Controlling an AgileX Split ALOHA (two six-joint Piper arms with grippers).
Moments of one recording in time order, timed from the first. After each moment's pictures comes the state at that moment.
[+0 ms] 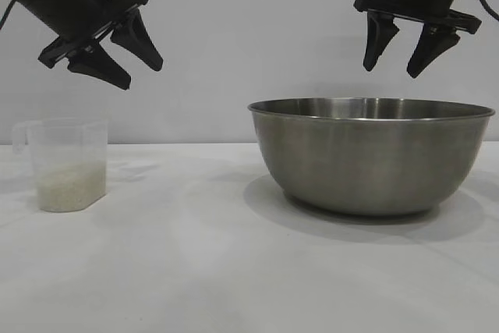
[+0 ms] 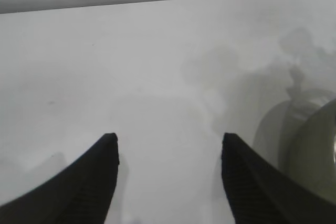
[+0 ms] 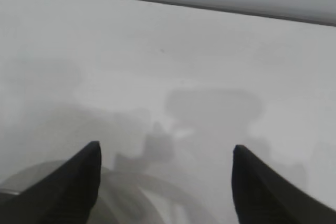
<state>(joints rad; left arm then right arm) -0.11 2.01 -1.36 -1.26 0.53 1.11 0.13 2.14 -1.82 0.30 0.84 -0.25</state>
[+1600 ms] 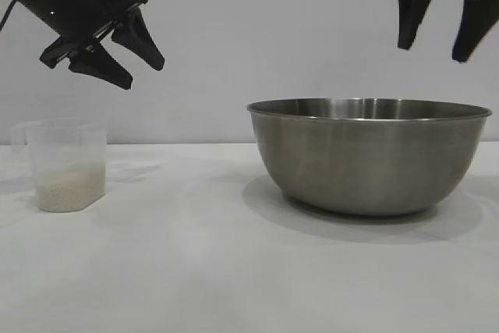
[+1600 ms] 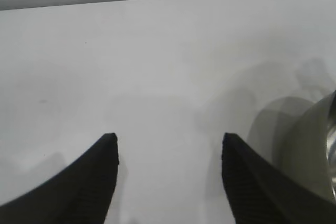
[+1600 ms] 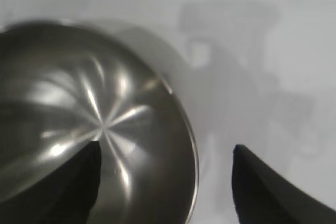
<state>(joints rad) -0.11 2.01 -1.36 -1.26 0.55 1.11 0.13 2.03 -1.59 0.26 1.23 -0.13</state>
